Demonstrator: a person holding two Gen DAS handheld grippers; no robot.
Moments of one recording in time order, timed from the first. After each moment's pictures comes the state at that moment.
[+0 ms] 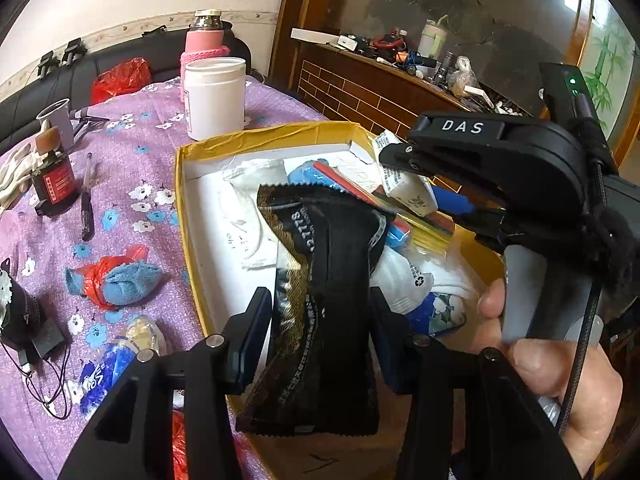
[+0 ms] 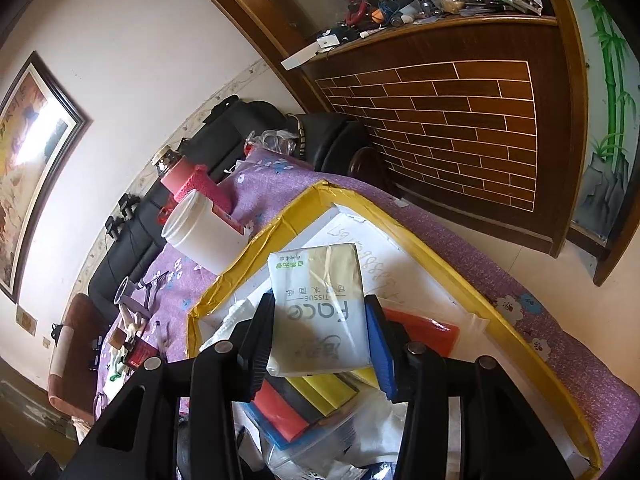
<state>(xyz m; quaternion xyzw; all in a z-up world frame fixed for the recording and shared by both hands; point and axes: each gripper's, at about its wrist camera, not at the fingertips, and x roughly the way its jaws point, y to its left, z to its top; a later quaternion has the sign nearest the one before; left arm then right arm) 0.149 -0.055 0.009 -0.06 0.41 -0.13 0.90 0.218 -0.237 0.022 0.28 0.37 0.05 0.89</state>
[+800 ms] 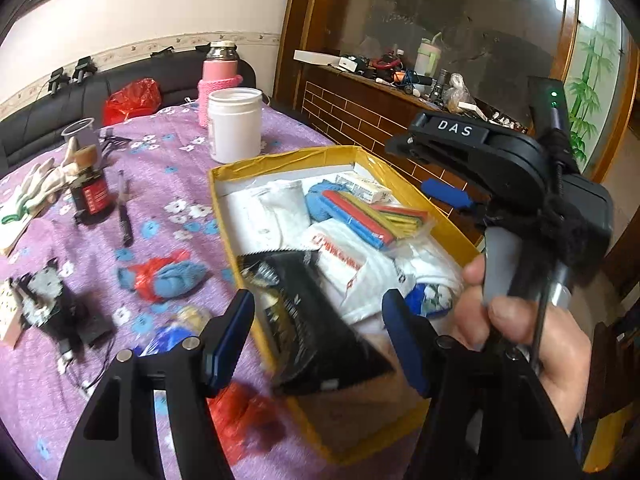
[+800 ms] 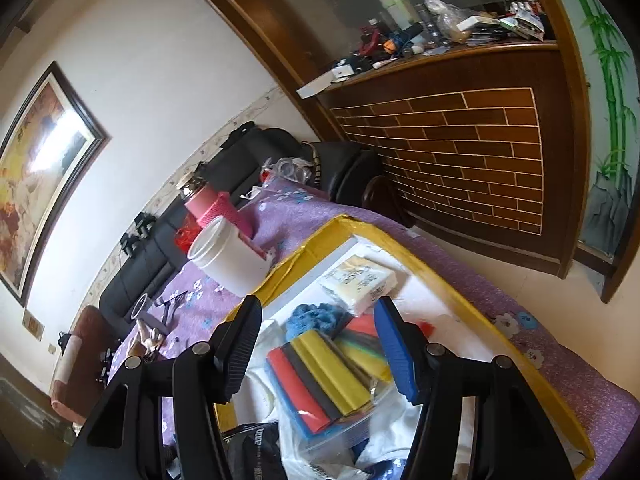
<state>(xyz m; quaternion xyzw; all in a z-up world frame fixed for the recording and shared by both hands) 0.108 -0.032 0.037 -0.05 0.37 -0.12 0.92 0.199 -0.232 0.045 0.28 0.31 0.06 0.91</state>
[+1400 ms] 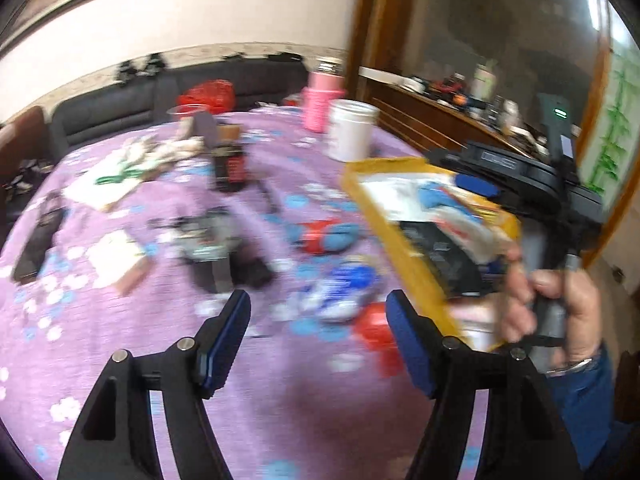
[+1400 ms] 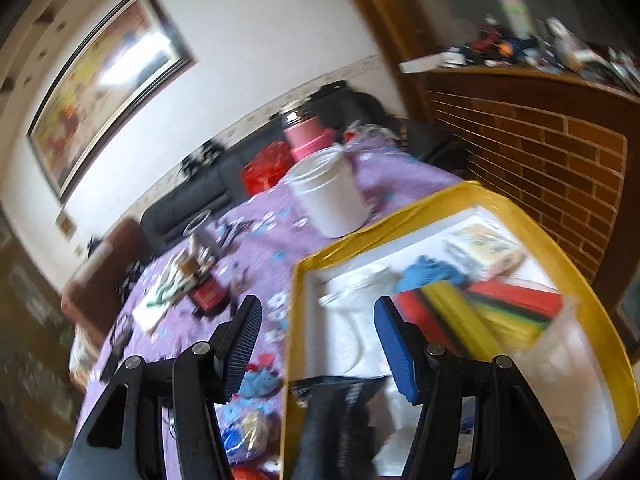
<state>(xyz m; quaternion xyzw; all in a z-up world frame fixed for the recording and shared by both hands) 0.028 0.094 0.042 -0.06 0.35 -0.01 0.93 0.187 -0.138 0.047 0.15 0.32 0.22 0.91</state>
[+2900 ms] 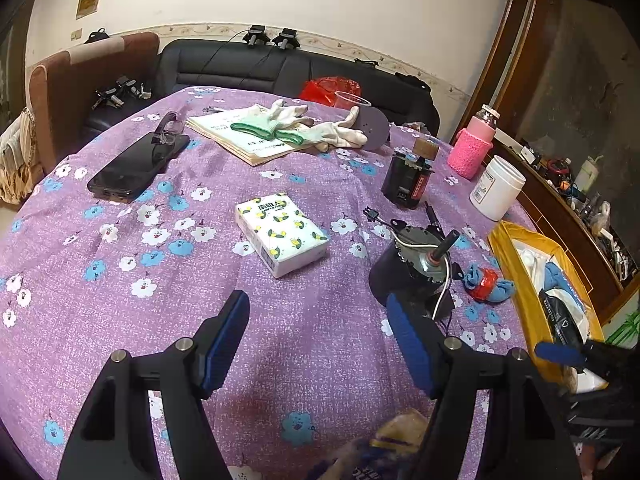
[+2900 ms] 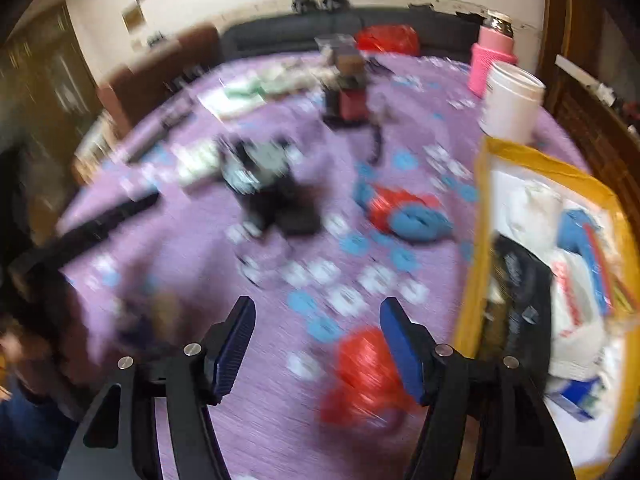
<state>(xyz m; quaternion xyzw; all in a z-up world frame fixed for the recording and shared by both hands) 0.016 0.222 0.008 -0.19 0.33 0.15 0.91 0.104 -0.016 0.000 -0.15 0.46 0.33 0.81</state>
